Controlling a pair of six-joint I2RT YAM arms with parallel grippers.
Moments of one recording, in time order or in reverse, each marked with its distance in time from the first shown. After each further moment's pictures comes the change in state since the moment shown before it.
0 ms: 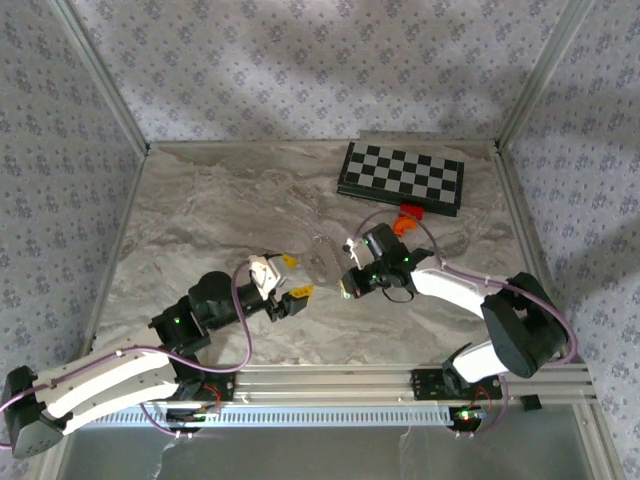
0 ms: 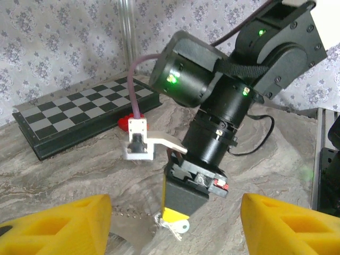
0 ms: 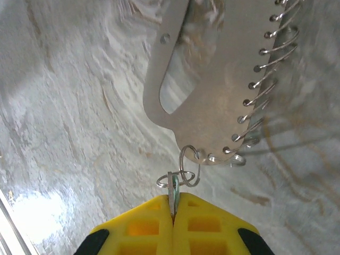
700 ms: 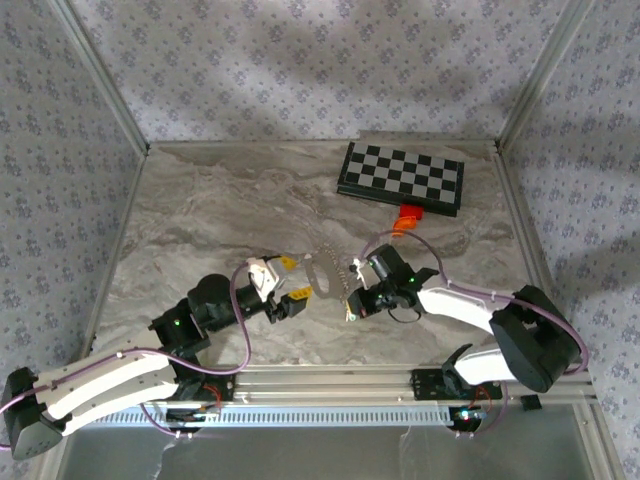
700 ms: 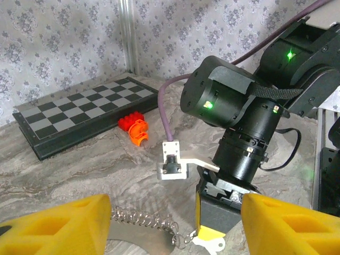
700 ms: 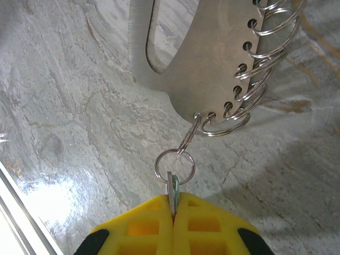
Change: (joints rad) left arm 0.000 -0.016 -0.033 0.025 0.000 0.000; right arm 0.049 -0.092 -0.165 0.035 -0.006 0.113
